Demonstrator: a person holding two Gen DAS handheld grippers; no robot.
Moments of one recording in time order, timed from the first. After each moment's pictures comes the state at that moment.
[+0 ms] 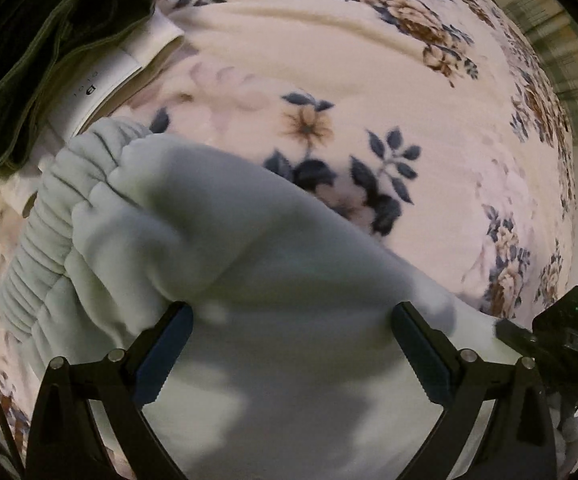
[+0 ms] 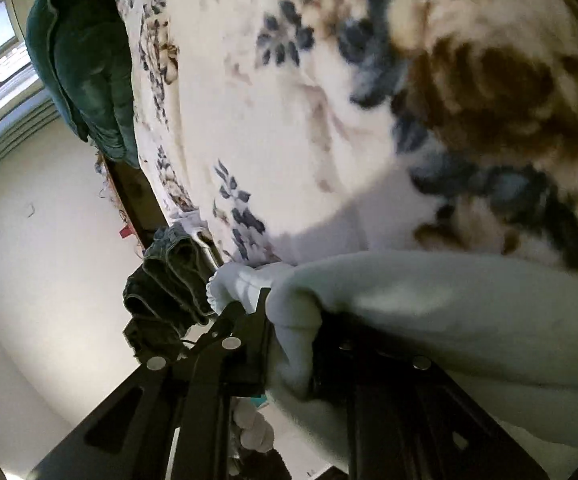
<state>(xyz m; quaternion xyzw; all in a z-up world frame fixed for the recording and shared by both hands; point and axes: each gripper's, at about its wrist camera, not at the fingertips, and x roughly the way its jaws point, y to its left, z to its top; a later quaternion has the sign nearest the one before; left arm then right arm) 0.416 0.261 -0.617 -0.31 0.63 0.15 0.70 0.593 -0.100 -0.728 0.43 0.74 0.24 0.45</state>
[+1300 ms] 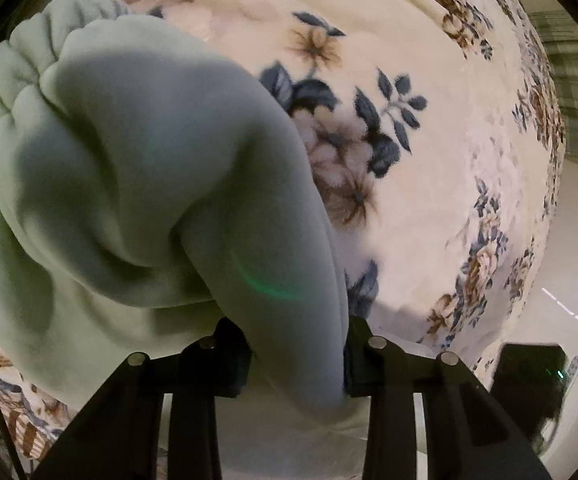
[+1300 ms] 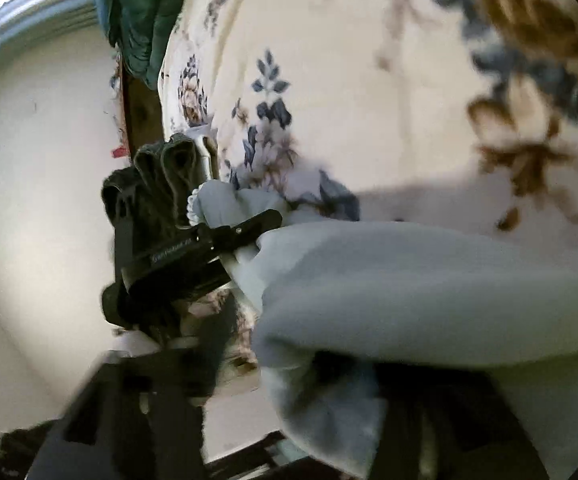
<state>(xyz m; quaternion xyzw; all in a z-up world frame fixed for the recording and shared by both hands) 0.403 0.247 -0.636 -0.41 0.66 0.11 0.62 0.526 -0.063 -0.698 0.32 0.75 0.34 0.47</state>
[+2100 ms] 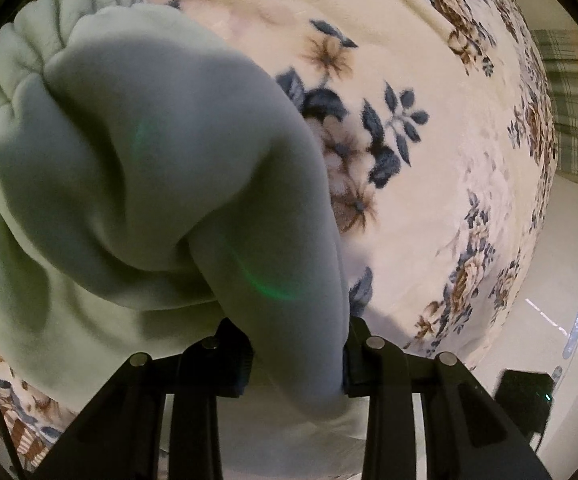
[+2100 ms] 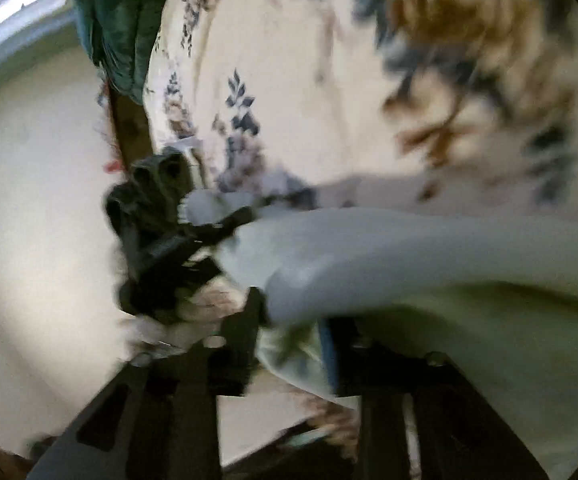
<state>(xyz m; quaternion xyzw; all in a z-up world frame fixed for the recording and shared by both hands) 0.401 0.258 -0.637 -0.44 0.65 0.11 0.61 0.526 -0.111 -0.668 0.29 0.75 0.31 0.50</state>
